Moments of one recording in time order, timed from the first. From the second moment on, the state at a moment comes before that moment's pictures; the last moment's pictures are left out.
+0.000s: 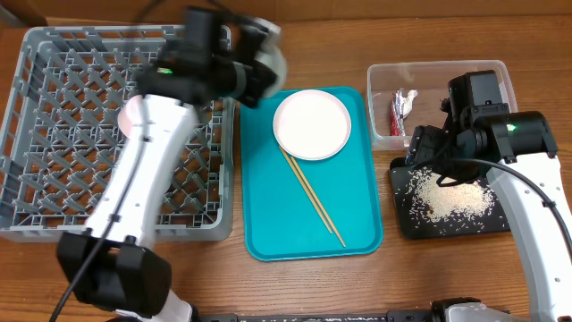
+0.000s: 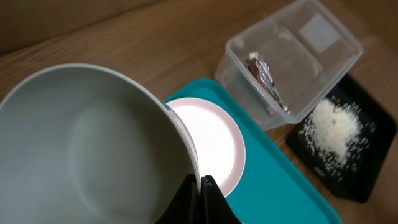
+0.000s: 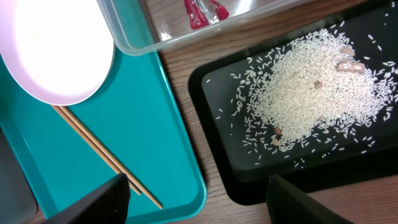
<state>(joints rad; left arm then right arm) -0.17 1.75 1.71 -0.81 0.56 0.17 0.11 1.41 1.38 -1.27 -0.06 0.41</state>
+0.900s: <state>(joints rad) 0.36 2.16 1.71 -0.63 1.53 0.21 0.11 1.41 1.38 -1.28 -0.06 0.41</state>
